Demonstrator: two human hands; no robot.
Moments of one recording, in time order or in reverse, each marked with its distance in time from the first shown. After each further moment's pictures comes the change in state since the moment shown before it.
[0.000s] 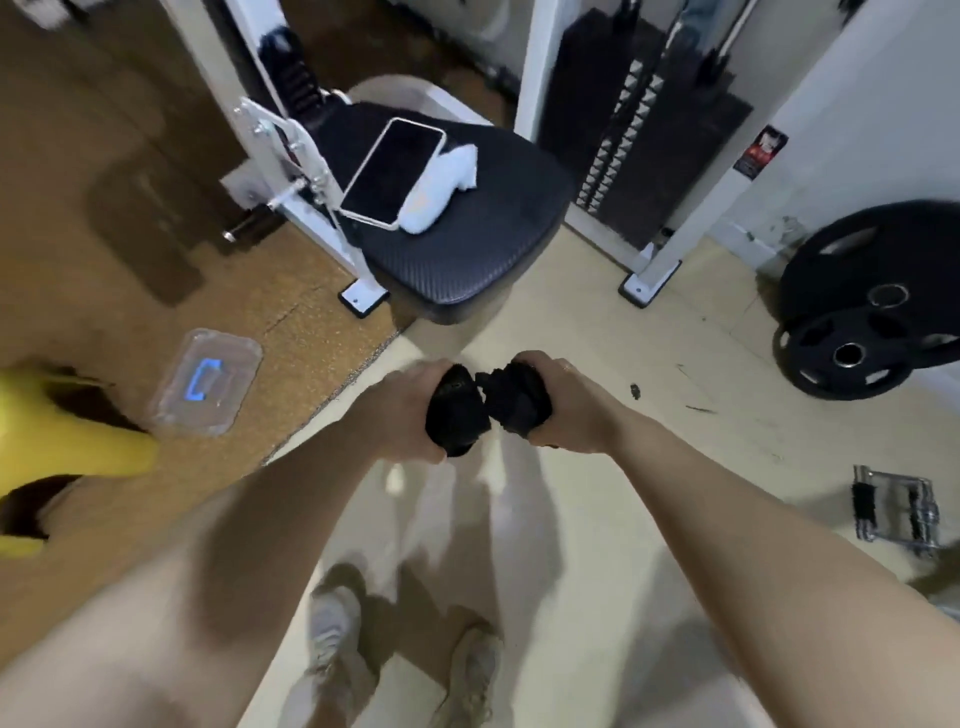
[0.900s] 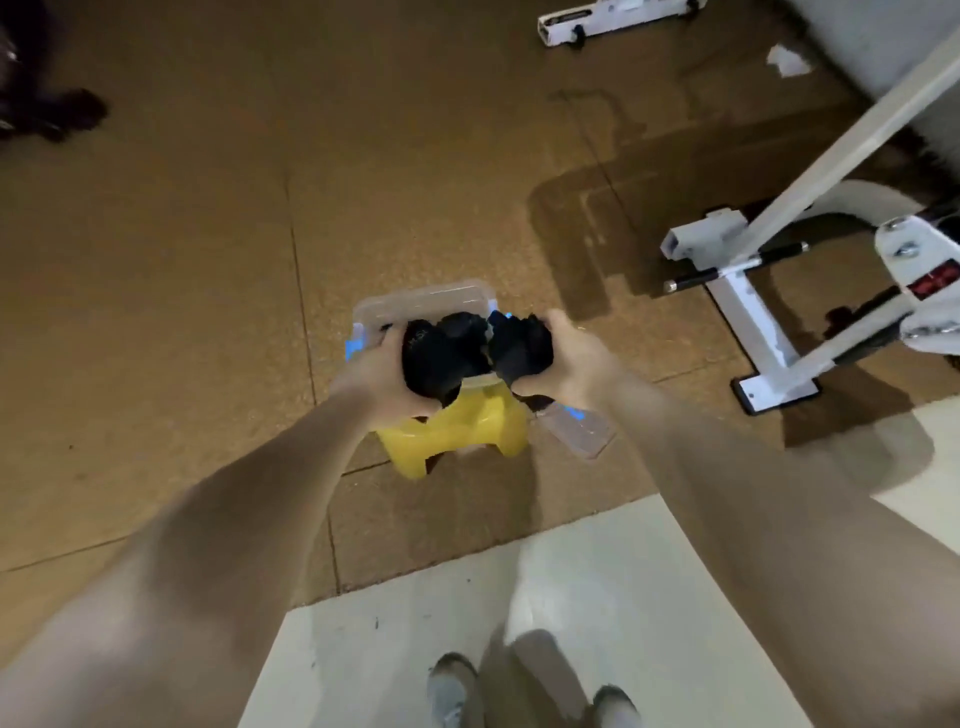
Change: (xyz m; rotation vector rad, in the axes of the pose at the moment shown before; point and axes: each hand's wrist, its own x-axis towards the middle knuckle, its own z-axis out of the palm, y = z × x) left_hand -0.379 -0.577 -0.254 -0.196 0.421 -0.715; right_hand 0.198 -0.612 0.414 -0.263 -0.204 -0.293
